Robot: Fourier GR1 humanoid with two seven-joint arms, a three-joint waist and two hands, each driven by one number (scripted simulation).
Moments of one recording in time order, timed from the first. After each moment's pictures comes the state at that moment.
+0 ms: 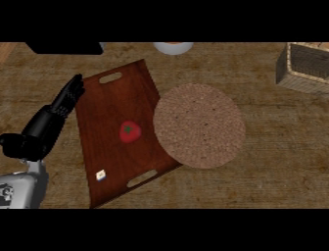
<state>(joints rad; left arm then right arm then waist) -0.20 0.16 0.08 -1.59 -0.09 -0.25 0.03 -1.07 -0.59 -0.48 -1.06 0.63 0.05 0.42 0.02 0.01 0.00</state>
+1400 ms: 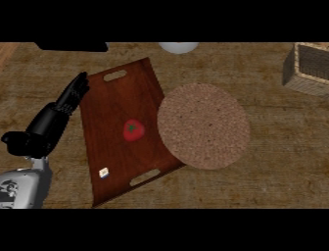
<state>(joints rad) -0.22 0.15 0.07 -1.57 -0.09 -0.26 0.02 -1.13 -0.79 -0.61 -0.35 0.57 -0.31 -0.22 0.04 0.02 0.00</state>
